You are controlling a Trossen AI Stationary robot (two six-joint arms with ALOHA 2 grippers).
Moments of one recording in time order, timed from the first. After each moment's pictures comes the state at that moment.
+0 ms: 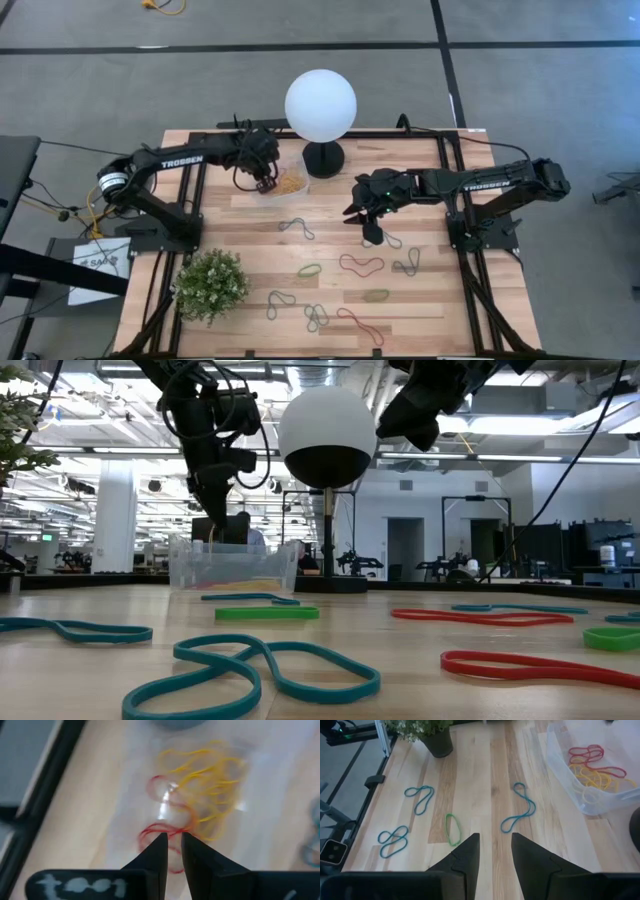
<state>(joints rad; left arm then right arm) 0.51 1.46 1.04 -0.74 -0.11 0.09 0.01 1.35 1.00 -0.32 -0.16 0.08</state>
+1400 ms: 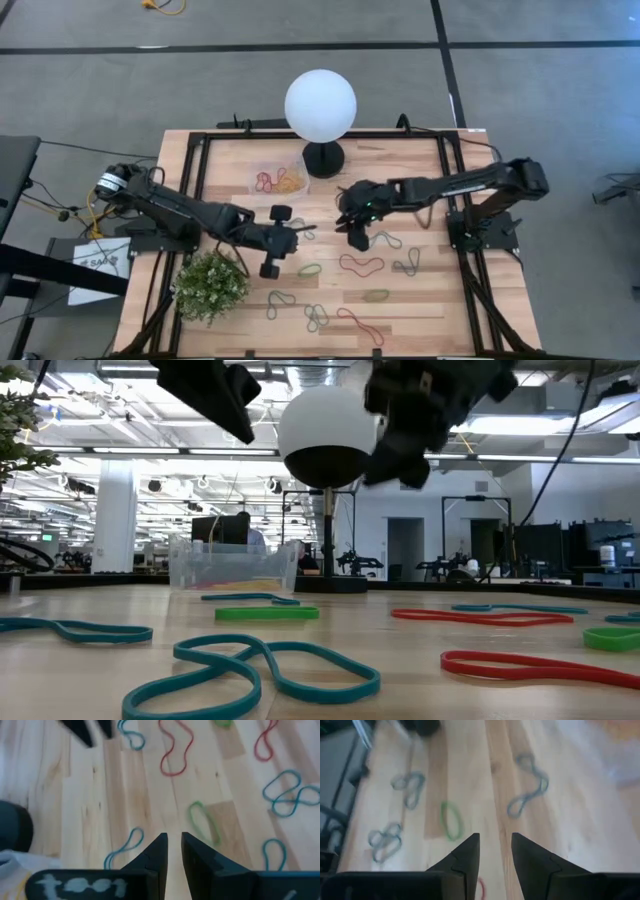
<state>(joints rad) -0.31 1.46 1.11 -0.57 -0.23 -0.02 0.03 1.53 1.00 -0.26 -0.17 0.21</state>
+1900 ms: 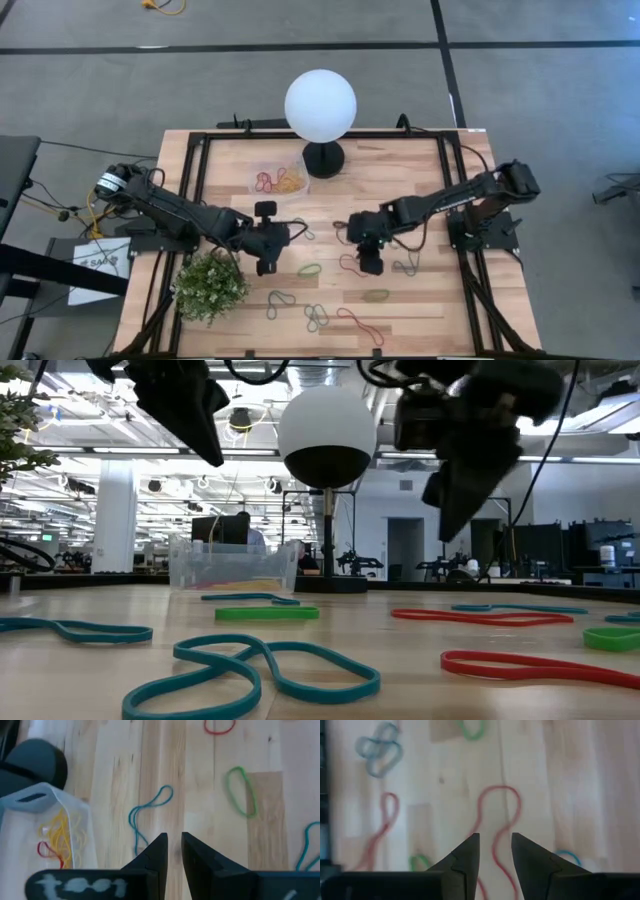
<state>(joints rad) -0.35 1.46 1.11 -0.76 -0.41 -0.24 0.18 1.61 1.00 -0.52 -0.17 0.30</state>
